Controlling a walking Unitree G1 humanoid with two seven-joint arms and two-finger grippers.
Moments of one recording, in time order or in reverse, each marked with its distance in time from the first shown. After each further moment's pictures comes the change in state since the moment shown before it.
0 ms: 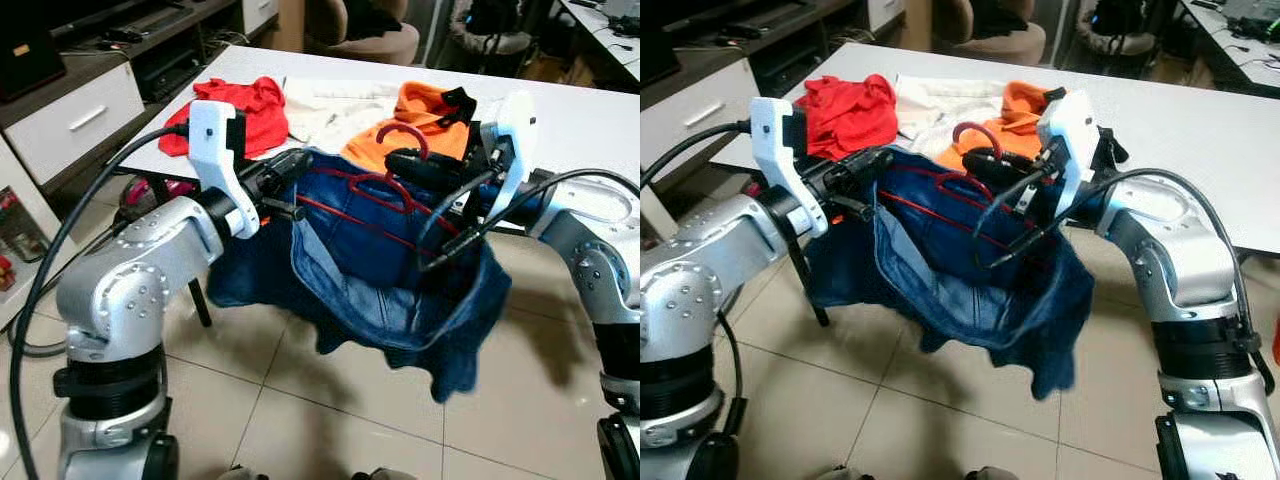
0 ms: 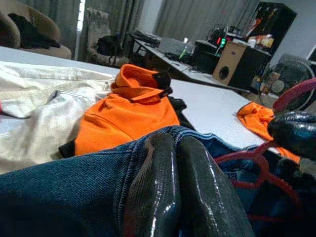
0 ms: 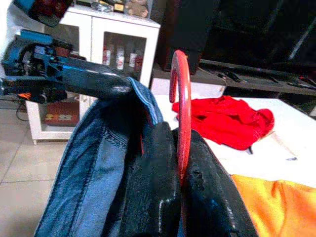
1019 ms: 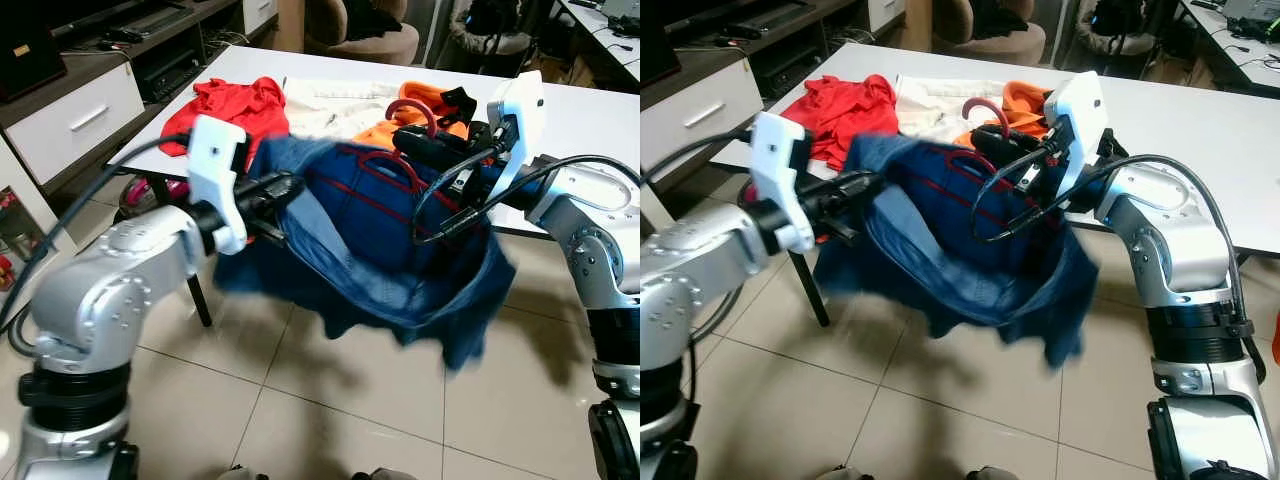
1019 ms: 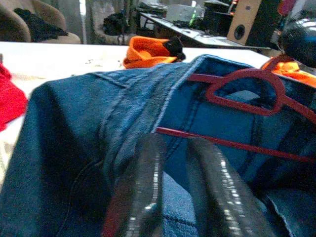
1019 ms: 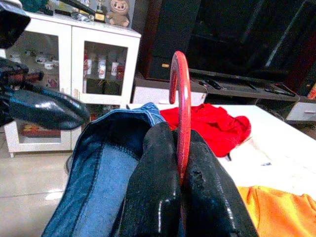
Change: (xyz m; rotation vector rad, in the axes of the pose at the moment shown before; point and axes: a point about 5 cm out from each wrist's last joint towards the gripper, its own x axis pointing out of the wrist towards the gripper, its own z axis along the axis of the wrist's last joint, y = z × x) left arm -0.014 0.007 -0.004 0.157 0.115 0.023; right arm 0.002 -0.014 0.005 -0.014 -0.037 -0.076
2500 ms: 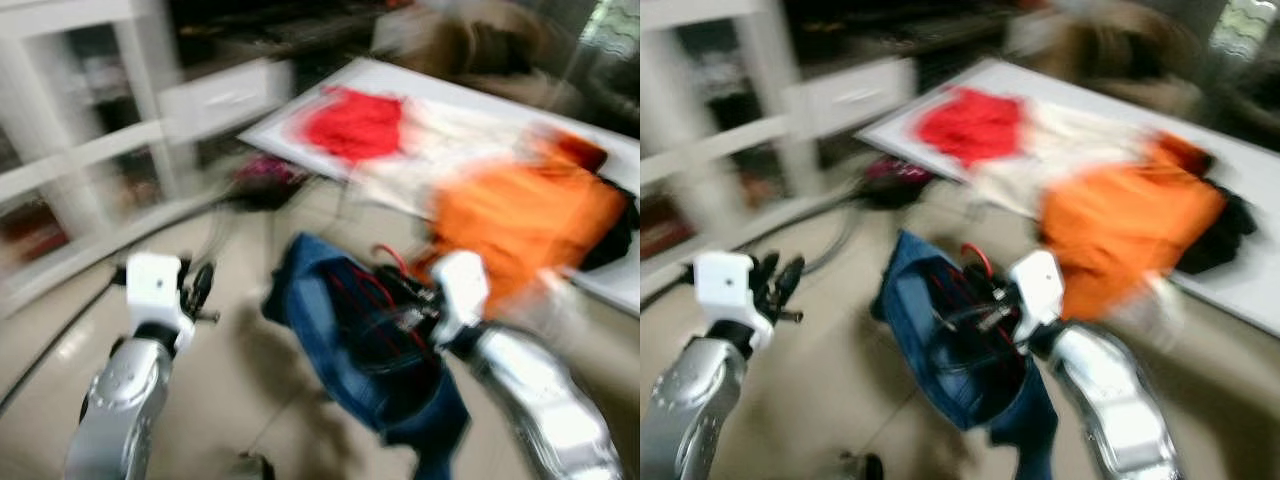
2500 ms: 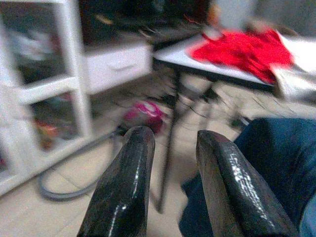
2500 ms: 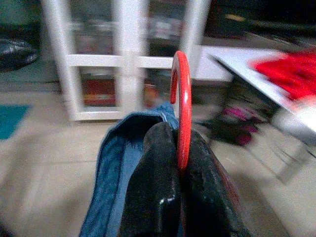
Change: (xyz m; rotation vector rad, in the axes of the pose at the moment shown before) left arm -0.059 0.021 -0.123 0.102 -0.086 0.553; right arm -0.035 0.100 -0.112 0.185 0.143 -0.249
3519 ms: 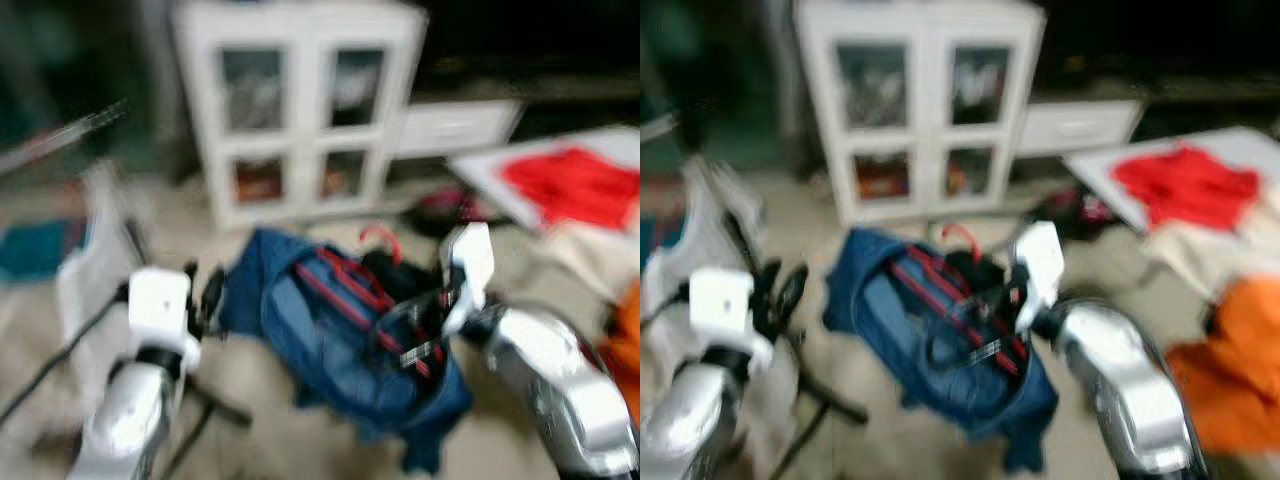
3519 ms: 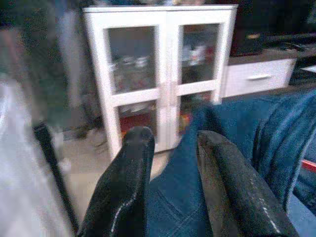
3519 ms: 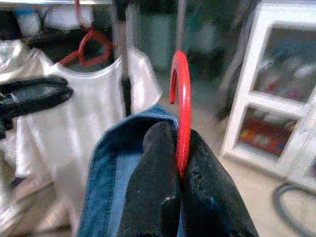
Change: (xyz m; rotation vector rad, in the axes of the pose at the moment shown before) left arm -0.027 -0.012 0.010 0.079 -0.017 -0.007; right arm 0.009 0.009 0.021 0.082 -0.041 0.155
